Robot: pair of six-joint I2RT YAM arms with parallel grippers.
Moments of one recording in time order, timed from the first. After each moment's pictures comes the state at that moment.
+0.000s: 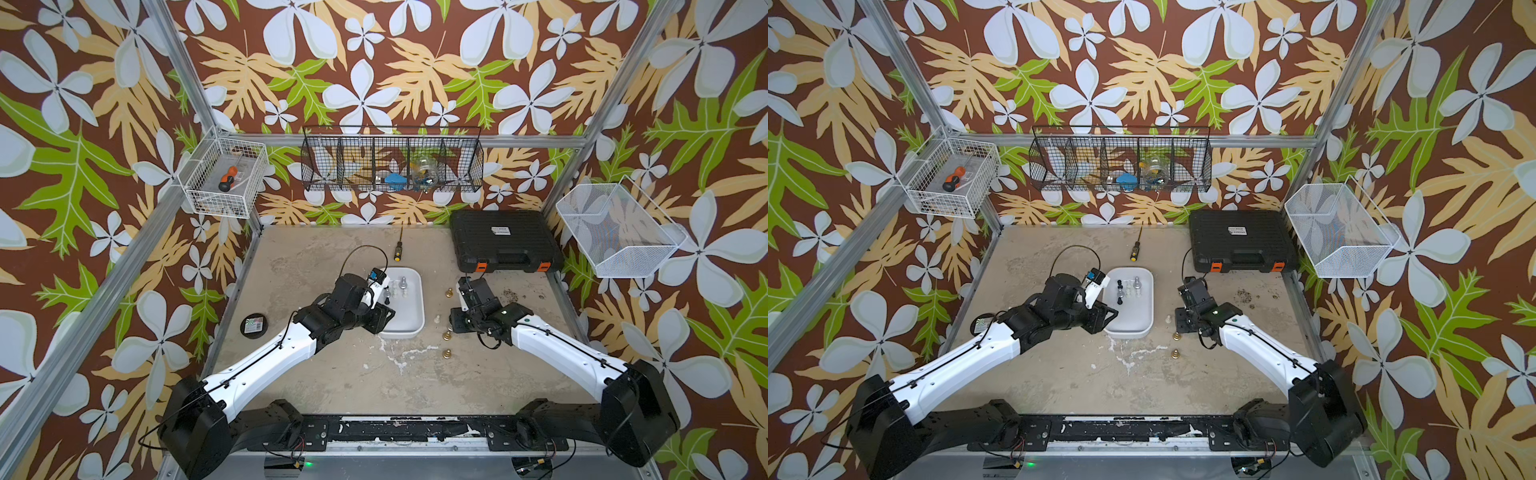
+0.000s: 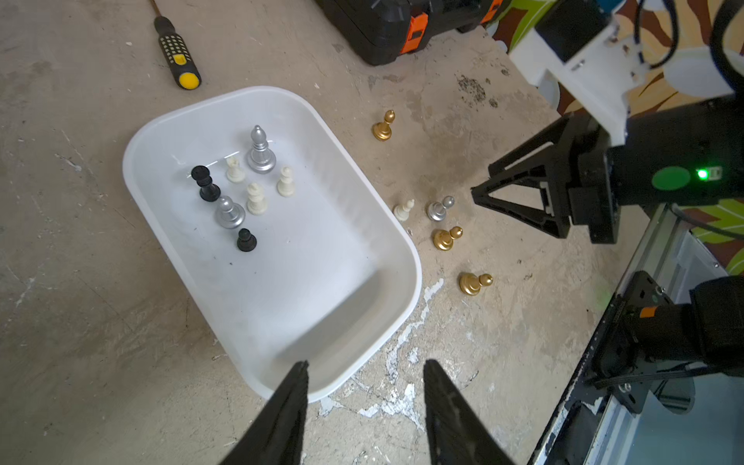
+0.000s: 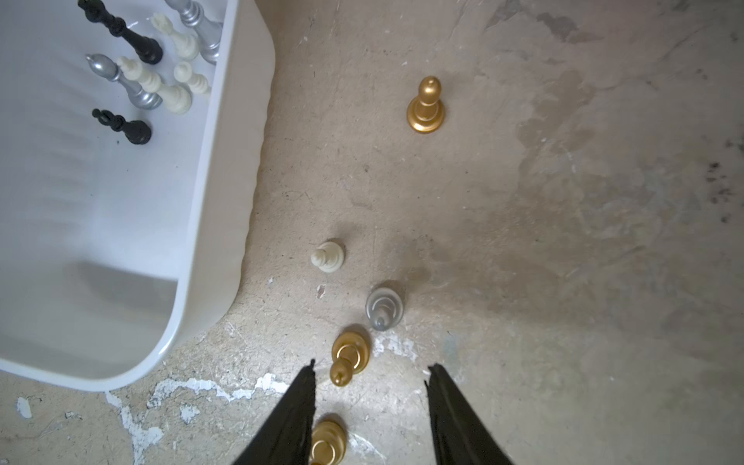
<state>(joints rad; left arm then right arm) -0.65 1.21 0.89 -0.37 0.21 -0.20 0.50 1.34 0.84 -0.54 0.09 0.37</state>
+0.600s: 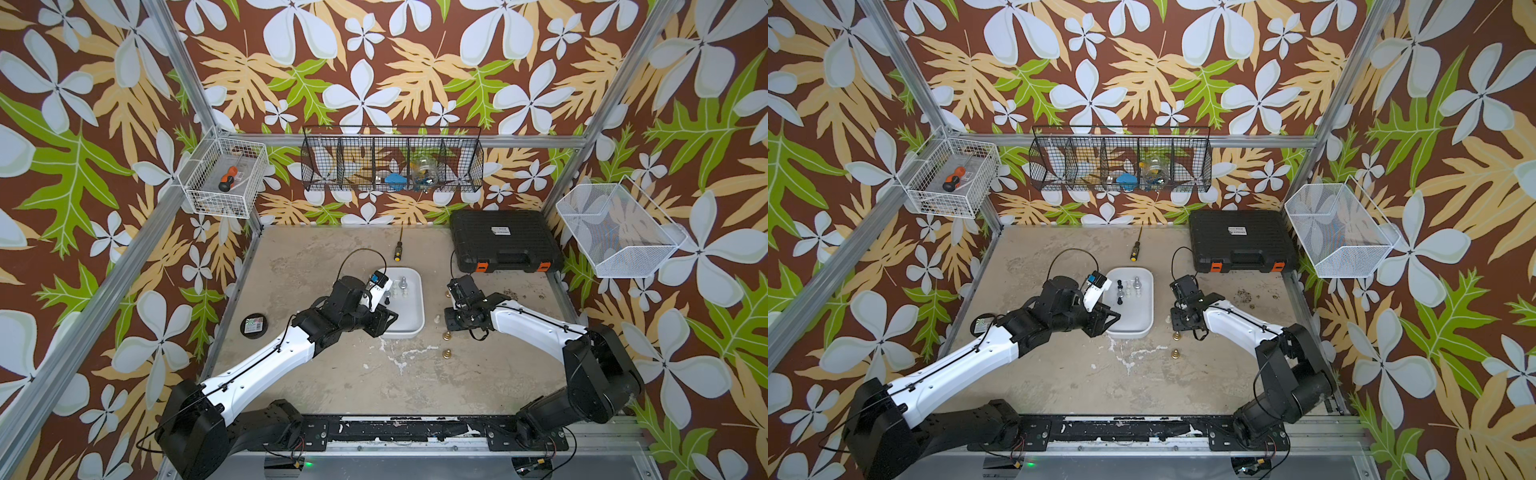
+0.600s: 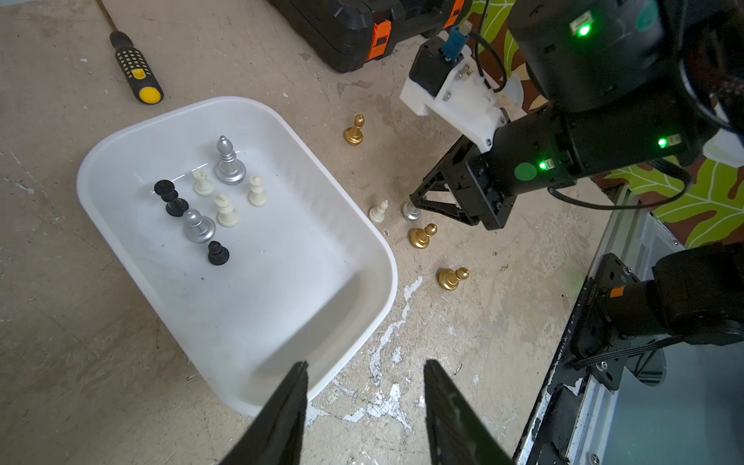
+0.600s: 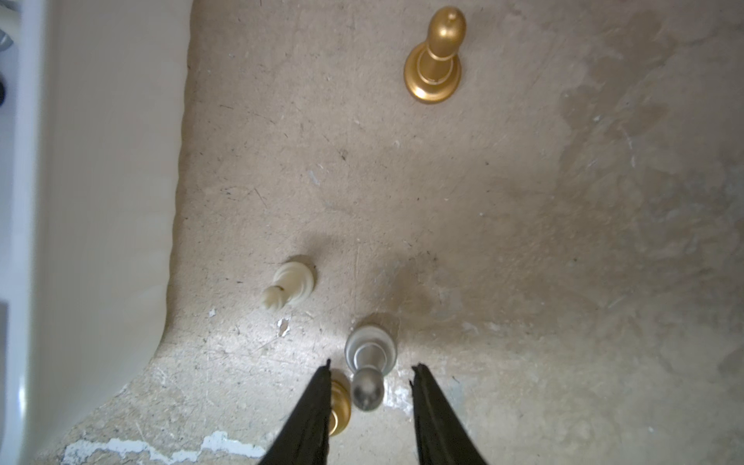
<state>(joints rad) -0.65 1.19 0.85 -0.31 0.27 -0.18 0.49 1.55 0.90 -0.52 0.10 0.34</state>
